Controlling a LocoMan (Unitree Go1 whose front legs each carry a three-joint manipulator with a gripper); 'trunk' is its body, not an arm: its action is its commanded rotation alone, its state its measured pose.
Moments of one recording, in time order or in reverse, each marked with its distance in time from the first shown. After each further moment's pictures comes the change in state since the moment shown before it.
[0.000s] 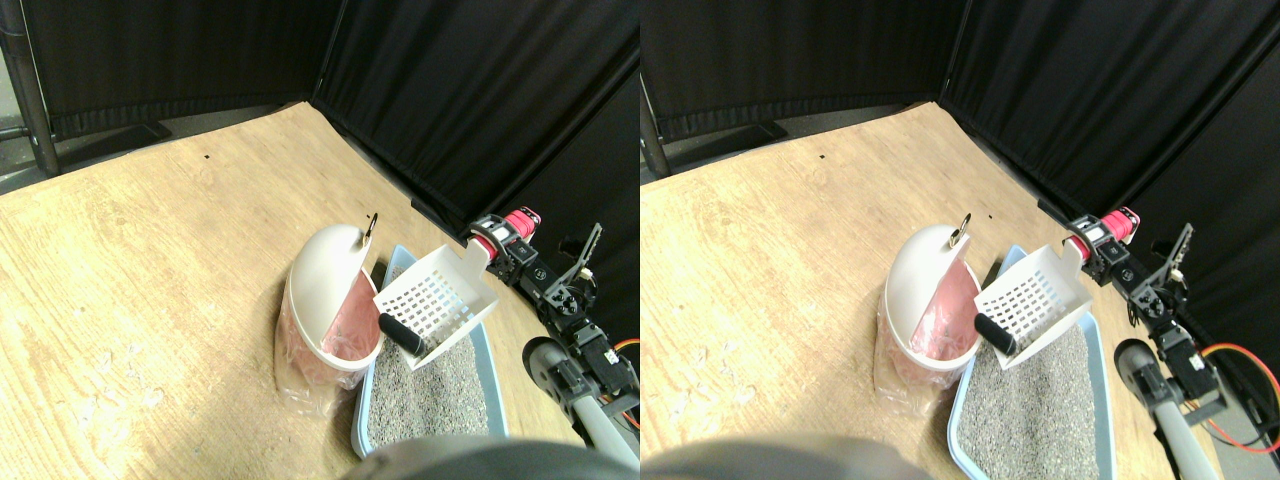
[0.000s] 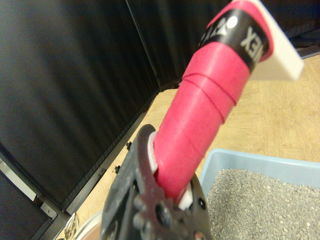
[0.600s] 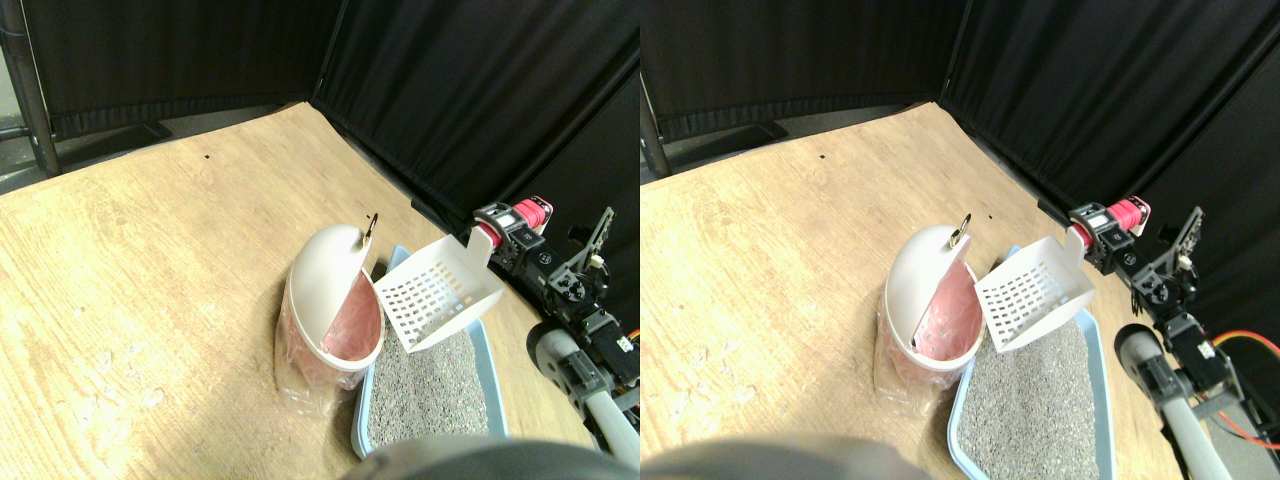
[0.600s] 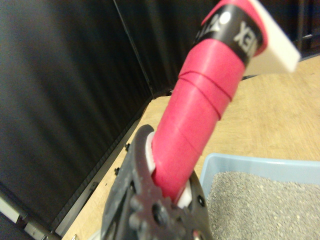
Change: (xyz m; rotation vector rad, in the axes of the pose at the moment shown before) right arm 0.001 -0.002 0.012 -0.040 0.057 -0.094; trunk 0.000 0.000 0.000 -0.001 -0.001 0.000
